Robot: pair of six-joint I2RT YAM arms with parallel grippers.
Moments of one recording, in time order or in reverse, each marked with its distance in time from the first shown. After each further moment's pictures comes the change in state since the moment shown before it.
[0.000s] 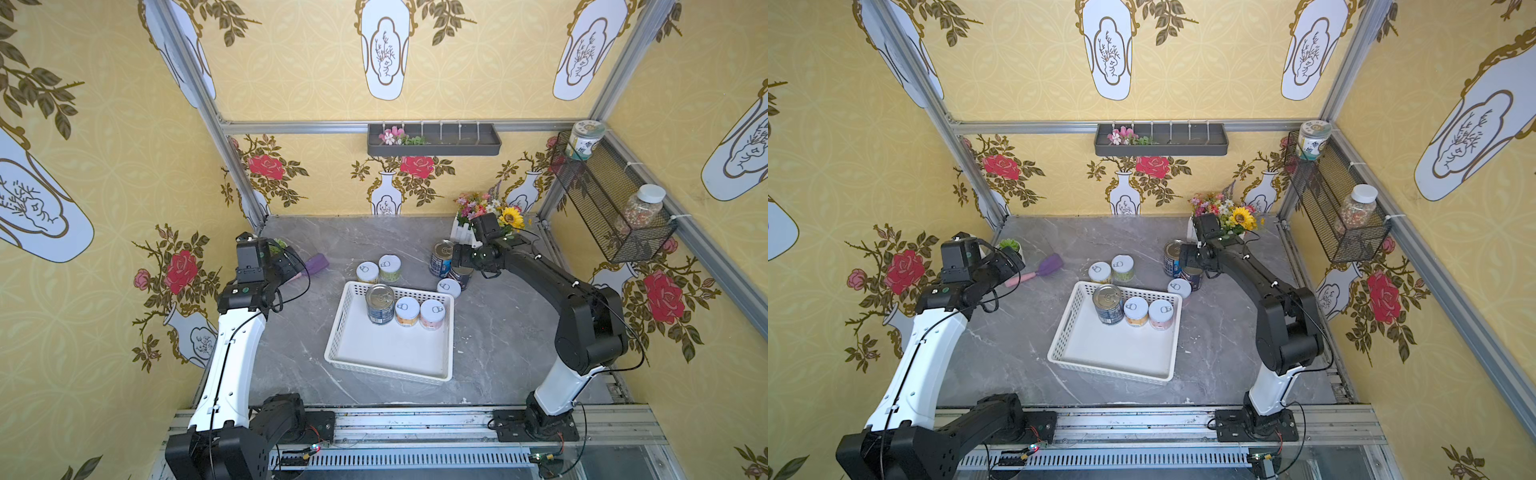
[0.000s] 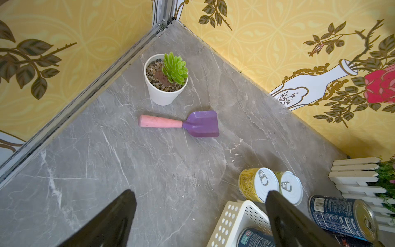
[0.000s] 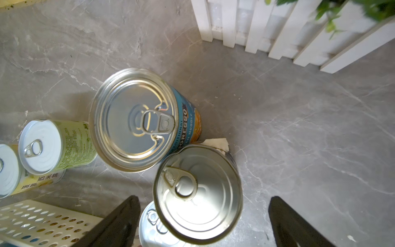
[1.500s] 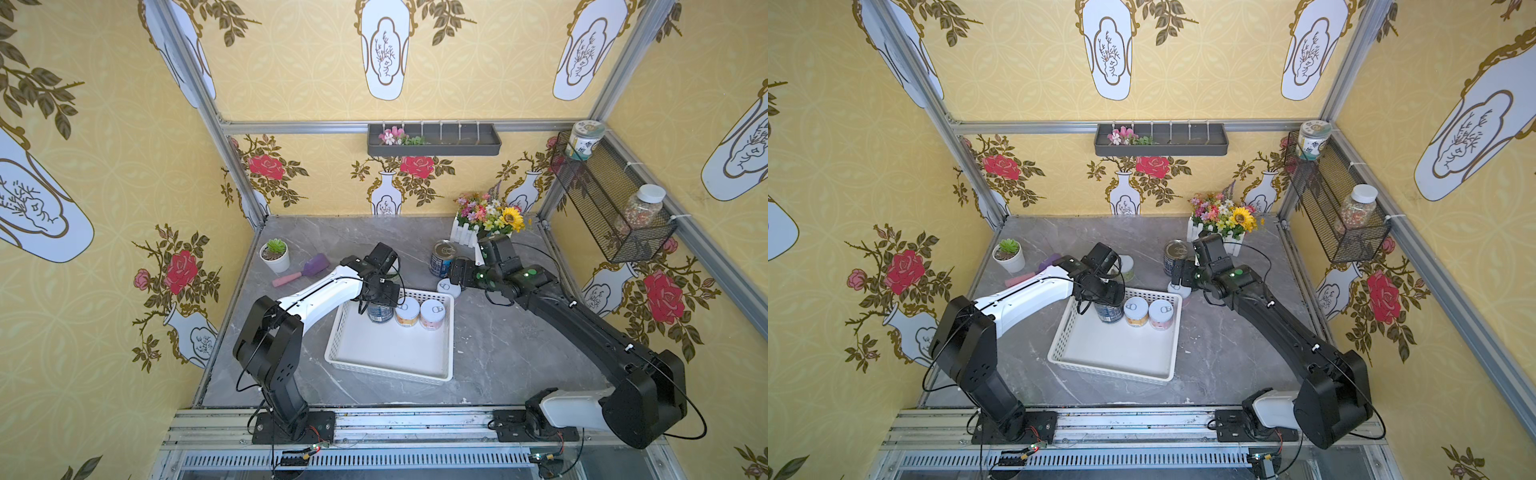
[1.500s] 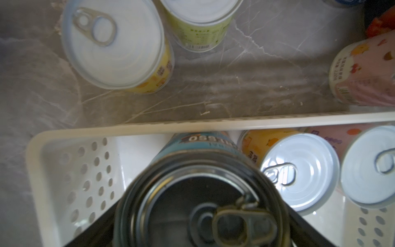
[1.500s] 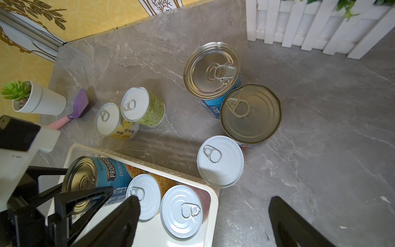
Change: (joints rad) left arm -0.725 0.640 0.224 -0.139 -0.030 0.099; right arm 0.154 -0.420 -0.285 0.085 -0.012 0.106
